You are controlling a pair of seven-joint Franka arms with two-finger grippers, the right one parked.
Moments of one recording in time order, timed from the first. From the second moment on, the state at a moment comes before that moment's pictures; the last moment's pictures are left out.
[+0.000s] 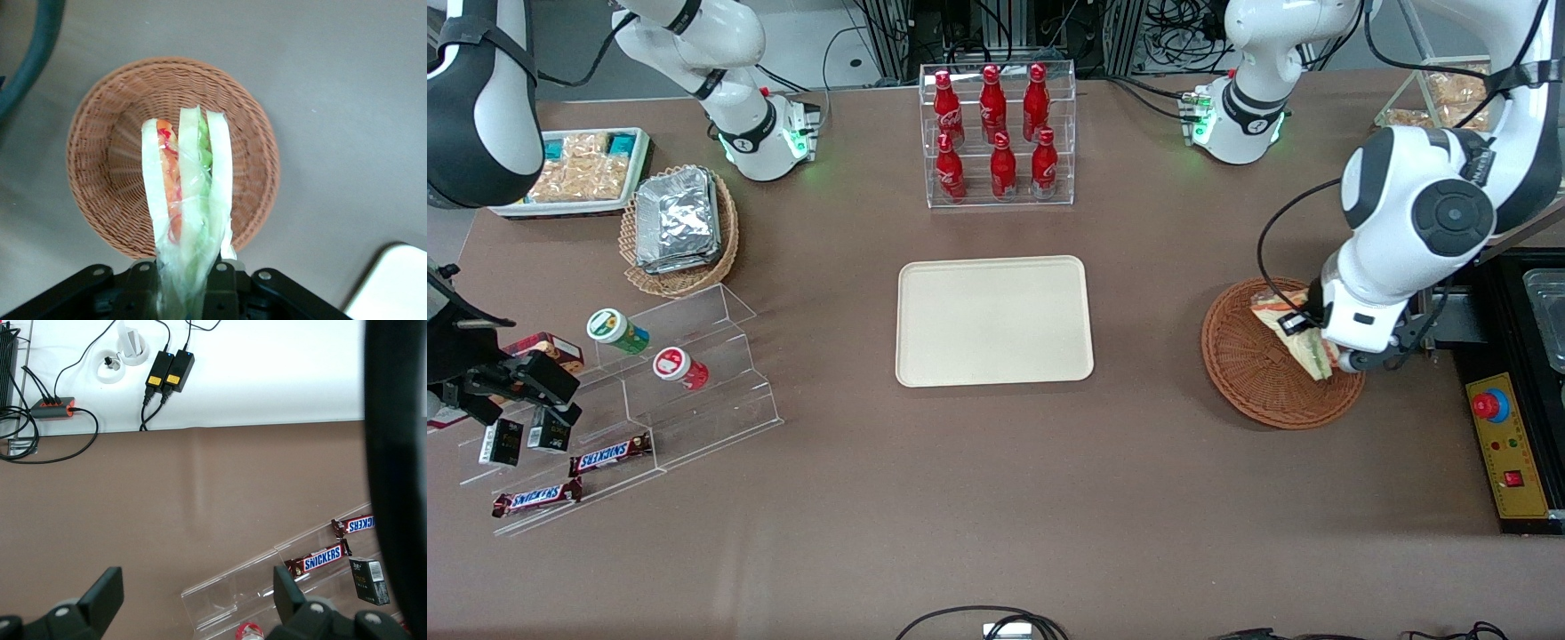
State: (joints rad) arm 0.17 0.08 -0.37 -1.99 0.09 1.97 -0.66
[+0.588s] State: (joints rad) arm 0.16 0.11 -0.57 -1.93 0.09 1.97 -0.68
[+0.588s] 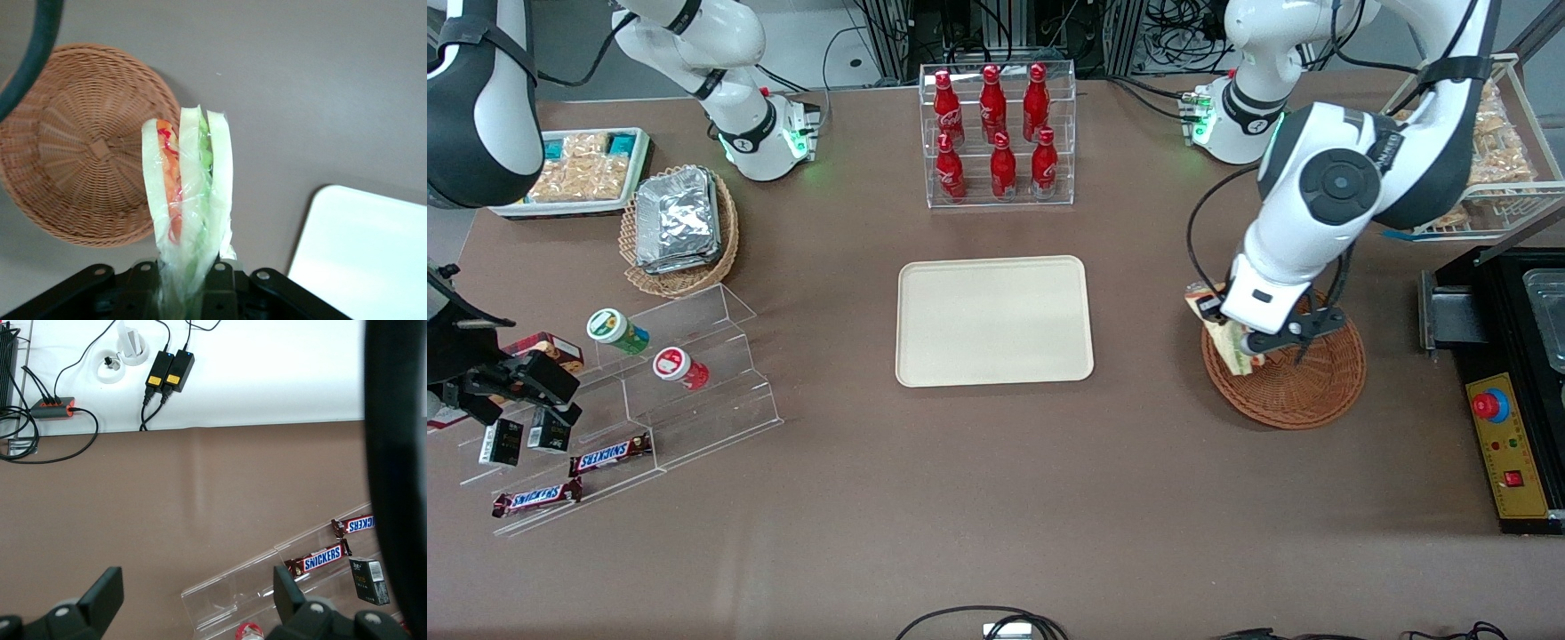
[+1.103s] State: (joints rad) arm 0.10 0.19 -0.67 -1.90 0.09 1.97 -0.72
